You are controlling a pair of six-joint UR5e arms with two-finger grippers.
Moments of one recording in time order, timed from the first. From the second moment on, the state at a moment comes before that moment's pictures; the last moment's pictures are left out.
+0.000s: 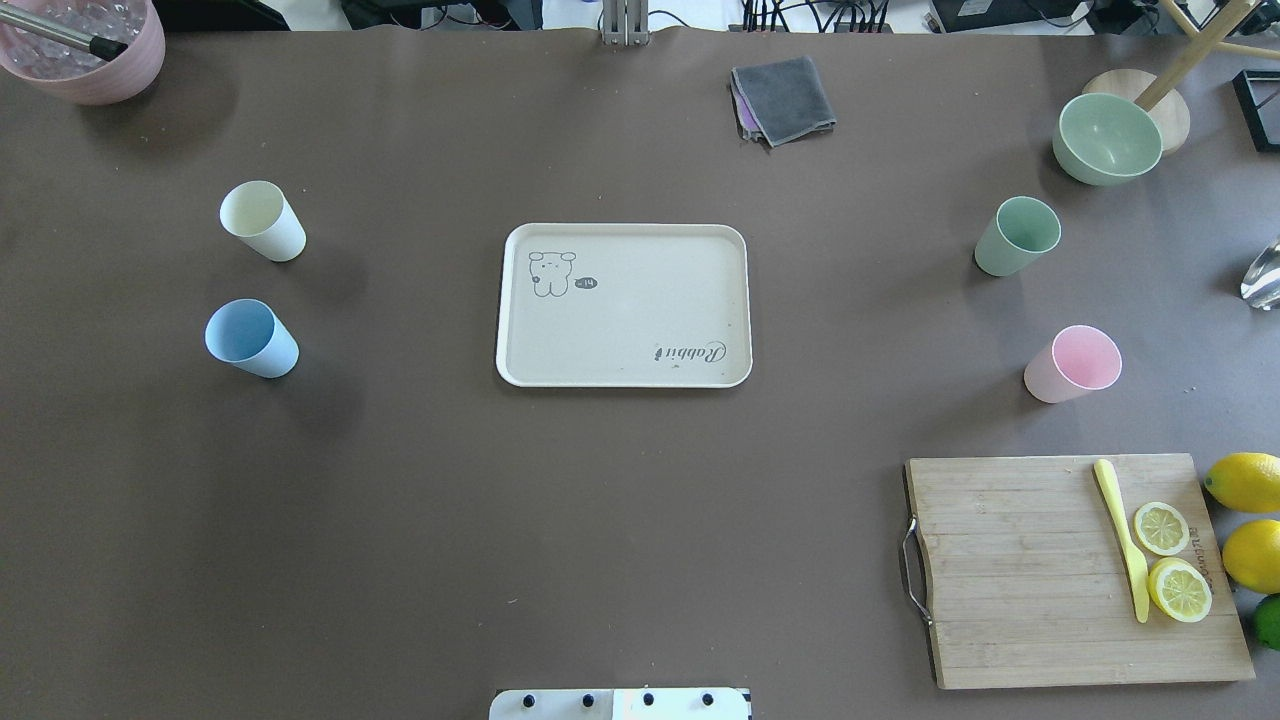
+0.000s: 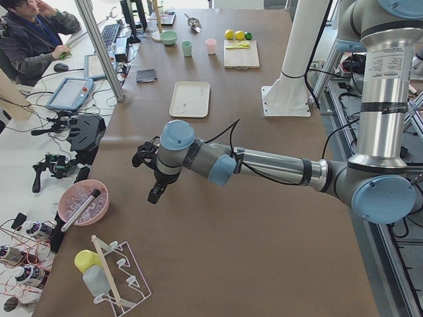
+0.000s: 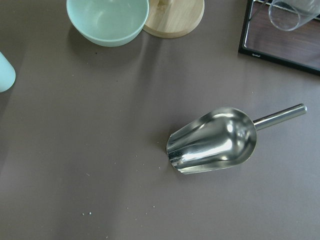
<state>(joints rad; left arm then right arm) -1.54 -1.60 -1.70 -1.92 -2.30 0.01 1.56 -1.71 1.83 -1.36 2.26 -0.03</state>
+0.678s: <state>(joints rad) -1.53 -1.71 -1.60 -1.95 -2.30 -0.02 1.55 -1.67 1.76 -1.23 2.26 0.05</state>
